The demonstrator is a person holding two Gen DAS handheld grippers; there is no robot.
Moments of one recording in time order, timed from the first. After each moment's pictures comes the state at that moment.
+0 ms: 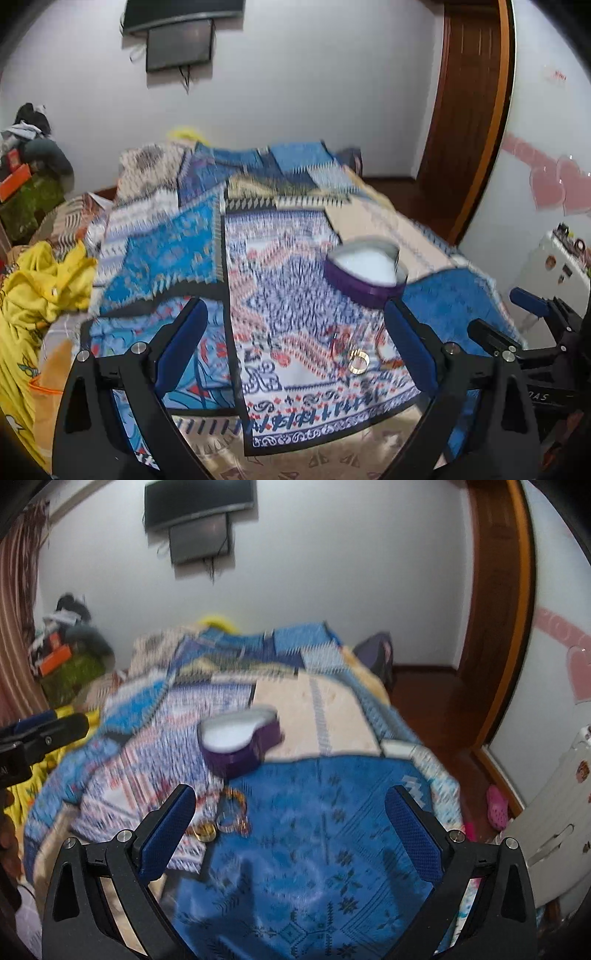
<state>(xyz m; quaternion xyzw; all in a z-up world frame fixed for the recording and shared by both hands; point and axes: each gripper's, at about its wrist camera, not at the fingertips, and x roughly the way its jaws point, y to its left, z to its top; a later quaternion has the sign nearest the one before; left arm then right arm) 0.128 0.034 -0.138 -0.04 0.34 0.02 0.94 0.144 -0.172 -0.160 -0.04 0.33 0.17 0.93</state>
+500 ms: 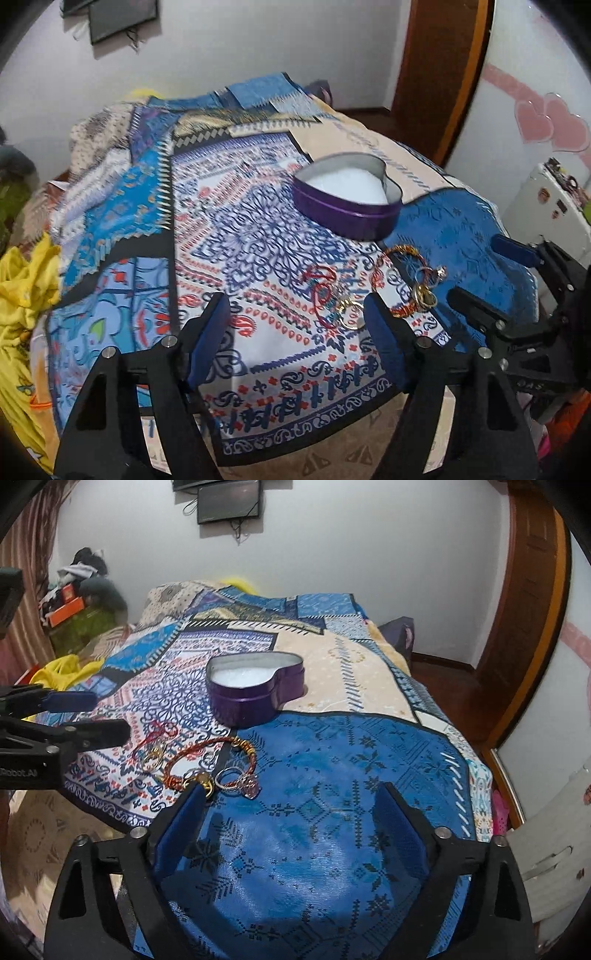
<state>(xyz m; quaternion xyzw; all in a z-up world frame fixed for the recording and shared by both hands) 0.161 0.016 -0.187 0.00 0.45 -0.06 0.89 0.154 -0.158 -0.187 -0.09 0.36 0.20 0.91</state>
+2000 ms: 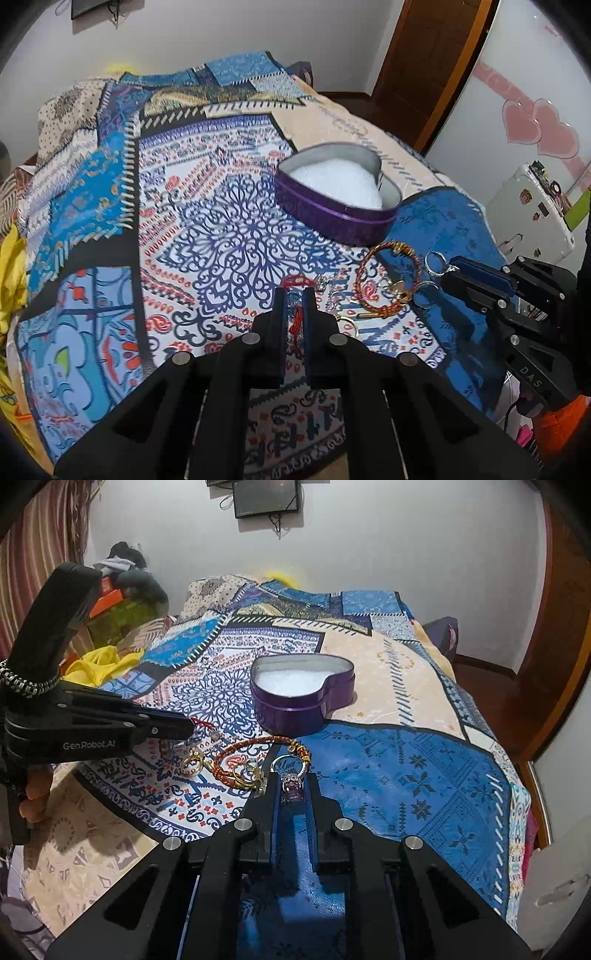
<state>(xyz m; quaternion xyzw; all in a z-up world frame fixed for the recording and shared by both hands) 0.190 0.022 -0.191 -0.03 0.48 -0.10 0.87 0.159 -0.142 -0.181 -0.08 0.36 0.28 0.88</state>
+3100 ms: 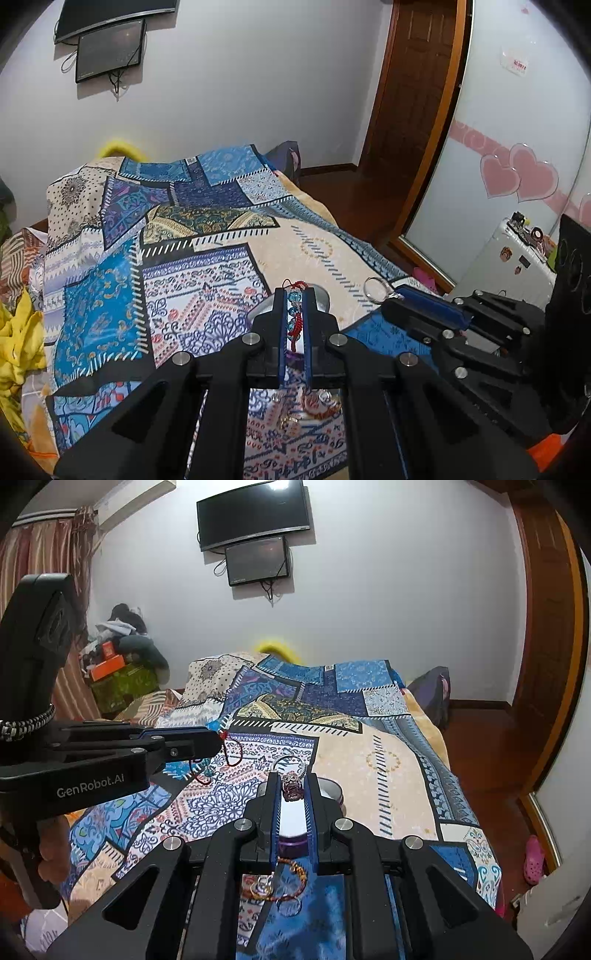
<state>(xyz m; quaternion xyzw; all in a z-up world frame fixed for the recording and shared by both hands) 0.207 -0.004 -0.093 -0.03 0.34 -0.11 0.93 0.188 -0.137 -0.112 -0.02 0.27 0.28 0.92</state>
